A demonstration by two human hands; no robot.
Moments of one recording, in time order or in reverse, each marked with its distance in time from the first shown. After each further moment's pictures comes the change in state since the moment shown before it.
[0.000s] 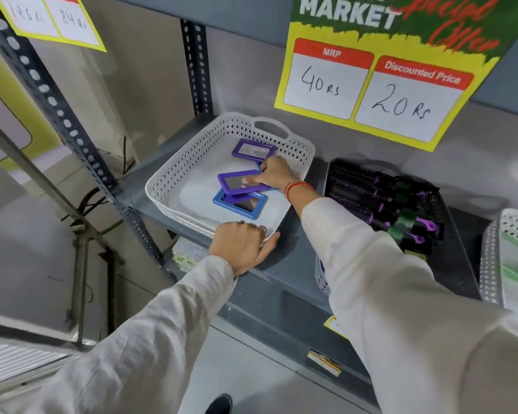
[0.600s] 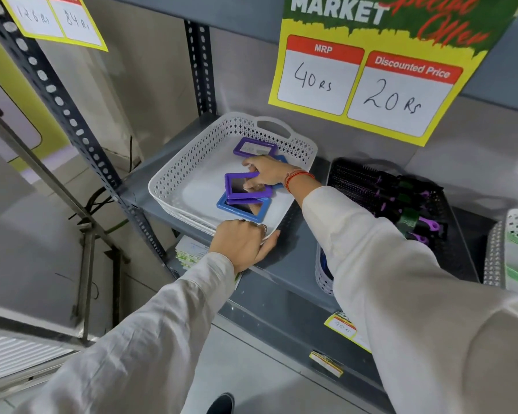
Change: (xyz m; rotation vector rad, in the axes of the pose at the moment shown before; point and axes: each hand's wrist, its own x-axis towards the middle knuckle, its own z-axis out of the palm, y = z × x) left_hand -0.001 0.001 -0.003 0.017 -0.023 -0.004; right_hand -0.003 -0.015 -0.012 -0.140 -0.330 -0.261
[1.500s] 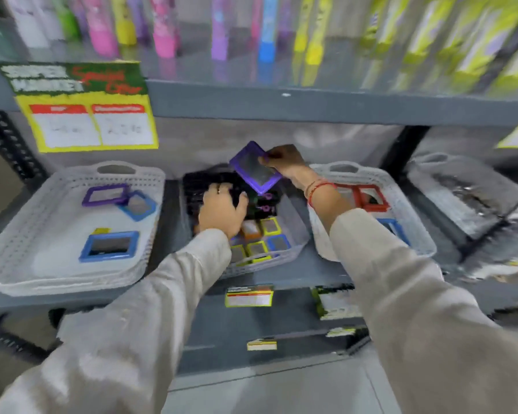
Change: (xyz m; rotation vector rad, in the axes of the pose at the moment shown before) left_hand 0.064 0.180 -0.071 -0.703 0.129 0.008; right_hand -0.305 0.133 -0.083 0.495 0.944 0.484
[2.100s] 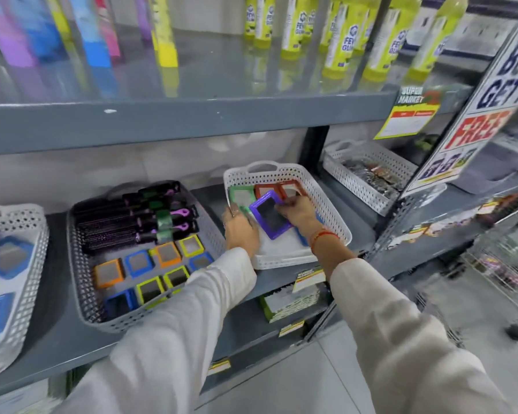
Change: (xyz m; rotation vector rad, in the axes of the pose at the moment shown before) left_hand -0.016 0.142 0.141 -0.298 -0.277 0.002; right_hand -0.070 0.168 -0.106 0.099 0.376 0.465
